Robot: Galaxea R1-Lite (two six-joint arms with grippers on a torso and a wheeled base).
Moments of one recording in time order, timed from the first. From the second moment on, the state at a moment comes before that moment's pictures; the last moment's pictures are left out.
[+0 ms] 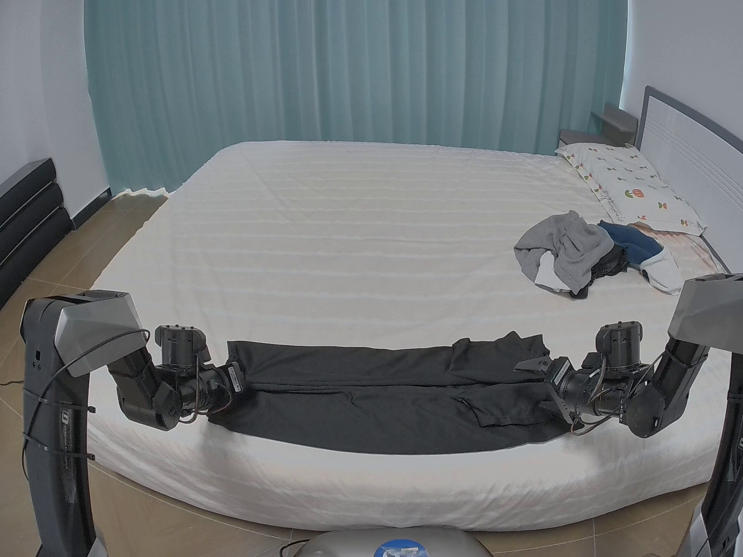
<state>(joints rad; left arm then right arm) -0.06 2.46 -0.87 -0.95 -0.15 -0.40 0.15 2.22 -0.56 -1.05 0.28 0.95</state>
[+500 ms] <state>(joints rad) -0.03 2.39 -0.87 -0.94 -0.15 -0.48 0.13 2.22 -0.57 -1.05 0.29 0.95</state>
